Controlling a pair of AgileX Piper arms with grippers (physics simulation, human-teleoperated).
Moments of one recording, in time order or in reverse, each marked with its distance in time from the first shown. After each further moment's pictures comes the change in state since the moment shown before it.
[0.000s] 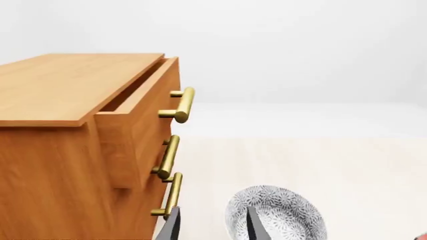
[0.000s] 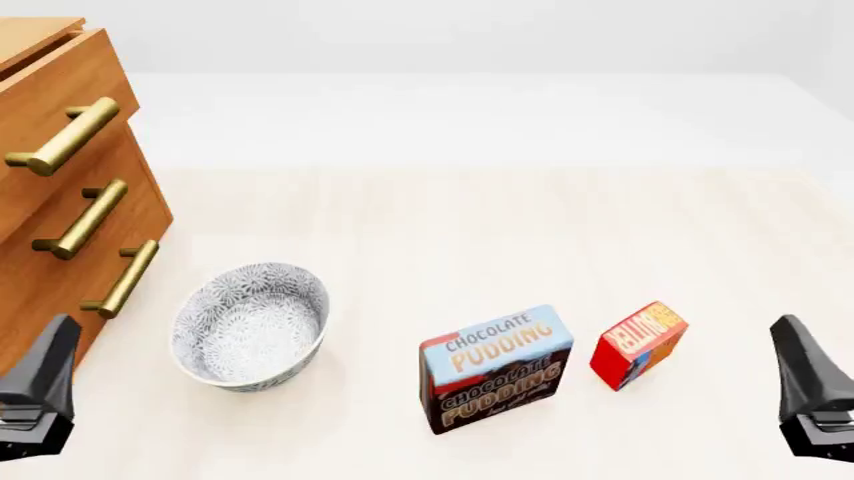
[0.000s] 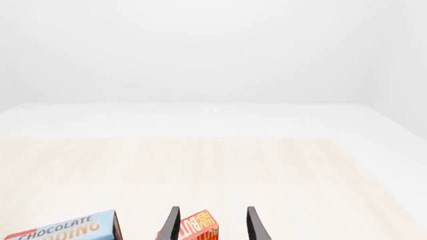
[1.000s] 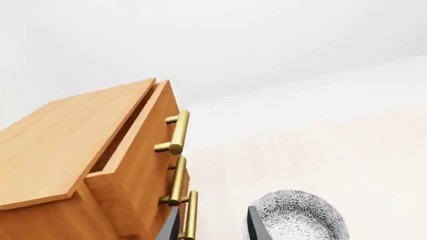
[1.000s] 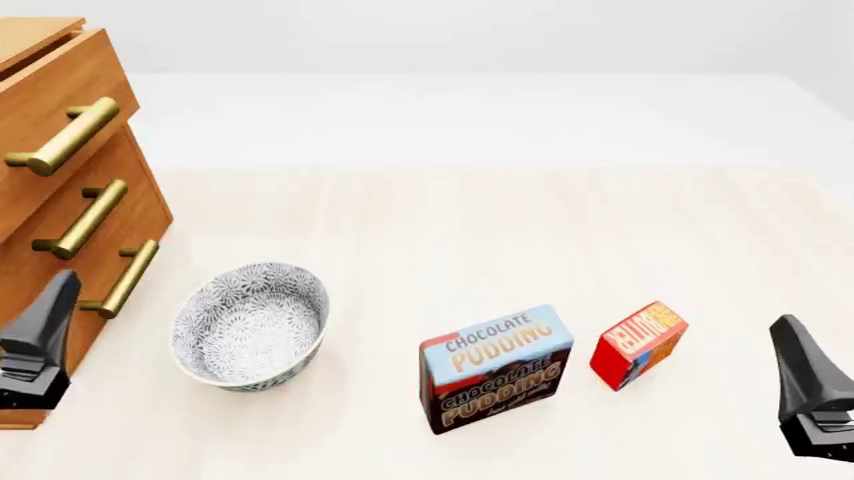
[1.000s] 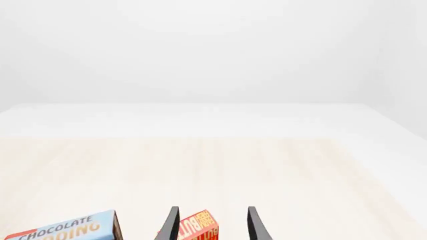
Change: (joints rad) left arm -0.029 0.222 -0.154 -0.033 0.222; right arm 0.000 -0.001 -0.002 0.003 0.001
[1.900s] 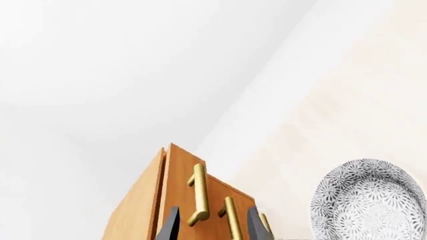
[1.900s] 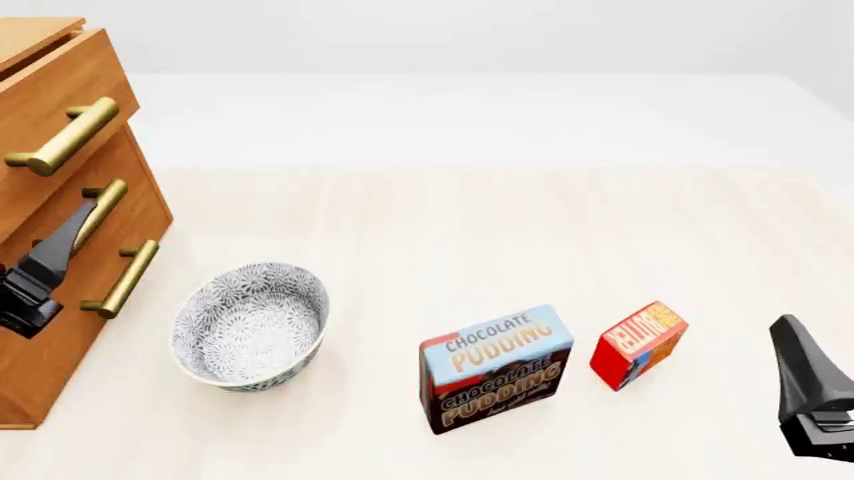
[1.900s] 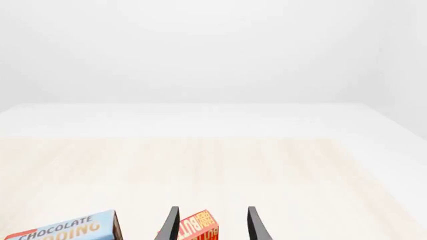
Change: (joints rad) left arm -0.115 0.279 -0.334 0.141 0.690; right arm 0.000 0.000 0.000 0.000 0.000
